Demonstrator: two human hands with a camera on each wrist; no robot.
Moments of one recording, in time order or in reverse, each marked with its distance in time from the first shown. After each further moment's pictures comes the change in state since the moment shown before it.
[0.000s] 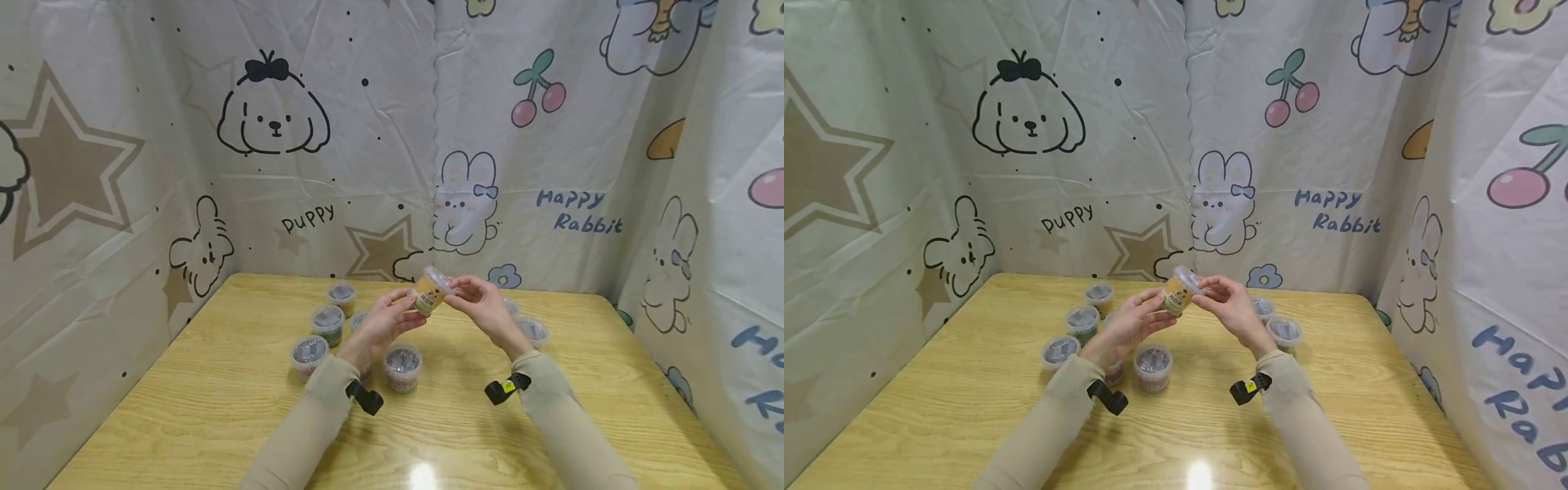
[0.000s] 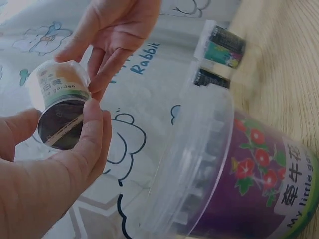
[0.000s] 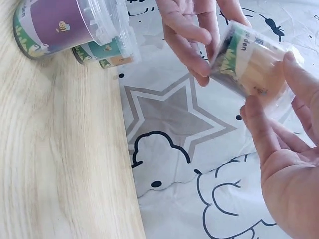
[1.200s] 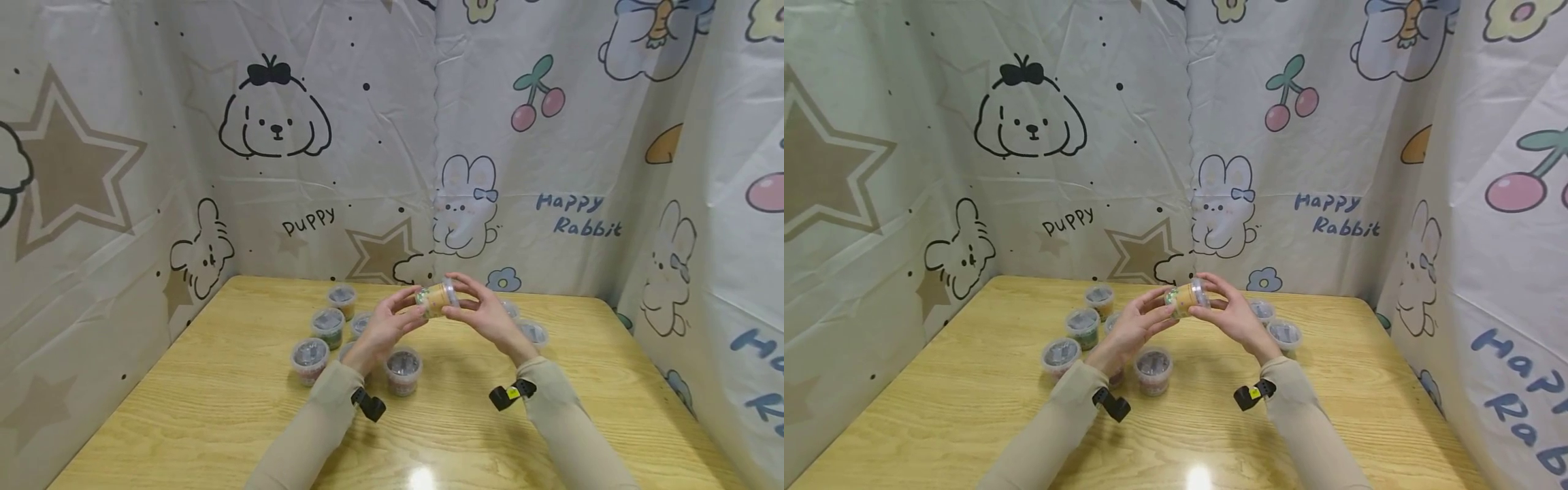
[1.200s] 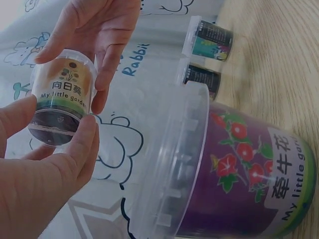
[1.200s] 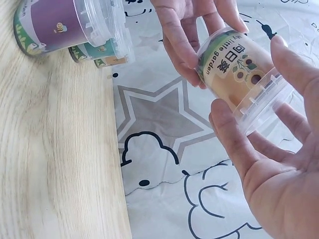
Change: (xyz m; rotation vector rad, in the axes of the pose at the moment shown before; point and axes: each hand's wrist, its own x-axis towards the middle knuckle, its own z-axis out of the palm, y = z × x) left_hand -0.004 -0.005 0.006 0.081 -0.010 0.127; right_hand -0.007 -0.007 -0.004 -0.060 -0.130 0.027
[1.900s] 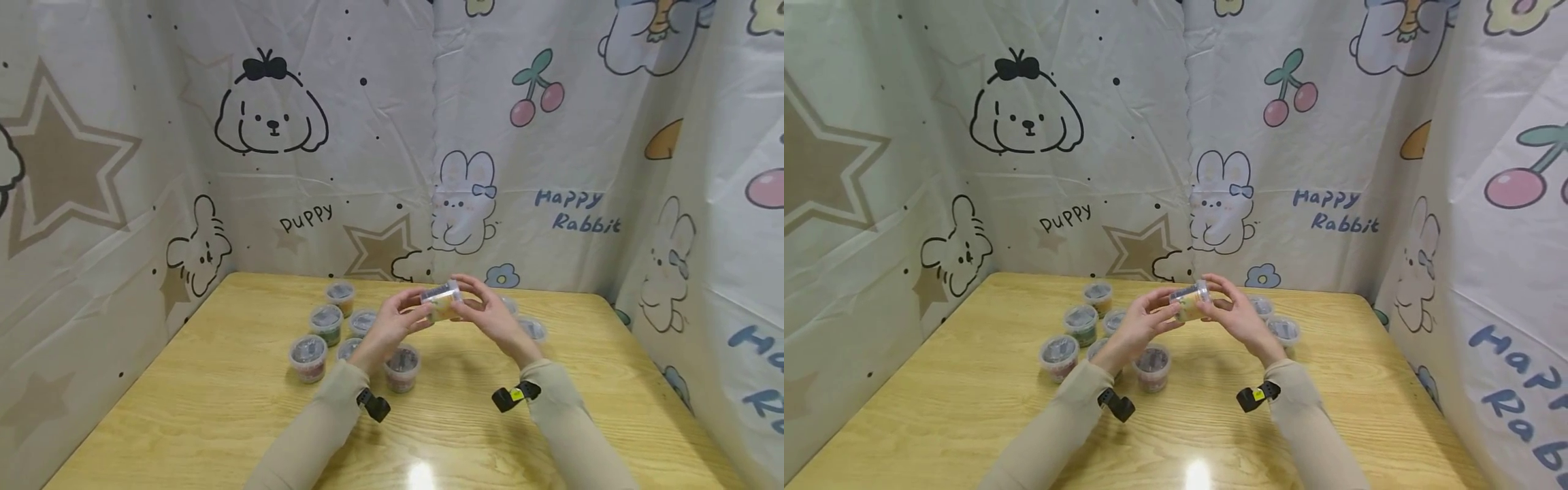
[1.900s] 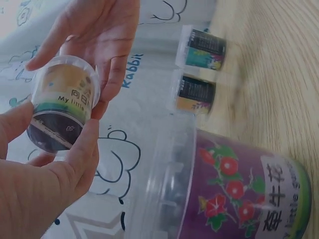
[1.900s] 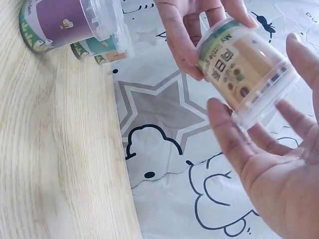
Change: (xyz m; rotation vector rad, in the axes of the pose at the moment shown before) left_hand 0.000 -0.003 0.014 0.087 0.008 0.014; right_hand -0.009 0.007 -0.008 0.118 -0.028 0.005
